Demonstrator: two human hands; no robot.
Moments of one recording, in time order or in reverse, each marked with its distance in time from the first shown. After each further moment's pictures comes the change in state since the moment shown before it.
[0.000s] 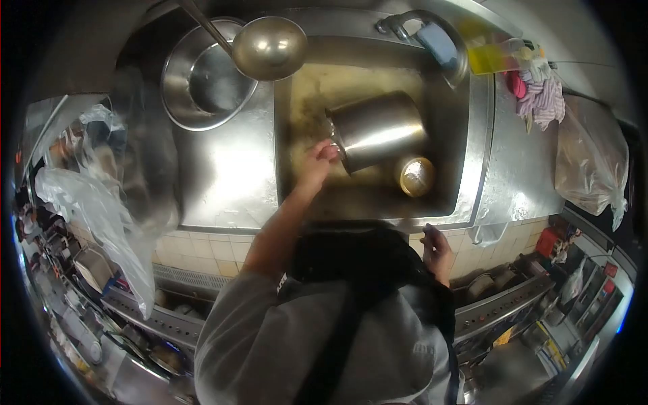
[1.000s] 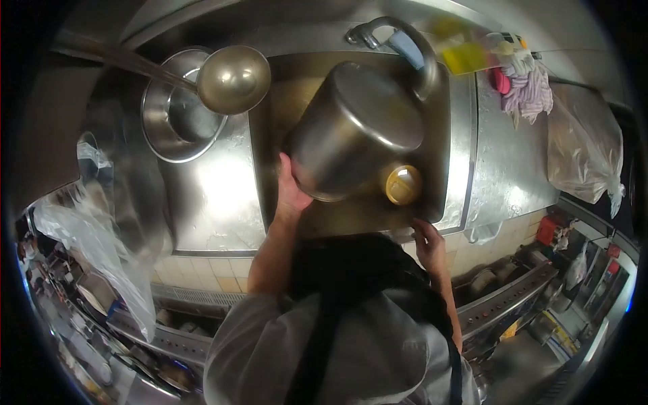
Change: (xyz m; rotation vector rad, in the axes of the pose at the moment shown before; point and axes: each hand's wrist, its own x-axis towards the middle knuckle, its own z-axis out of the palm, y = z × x) left_hand -0.031 0.081 0.024 -0.800 -0.369 -0.174; right_hand 0.050 -0.008 -0.009 -0.019 -0.067 -0.109
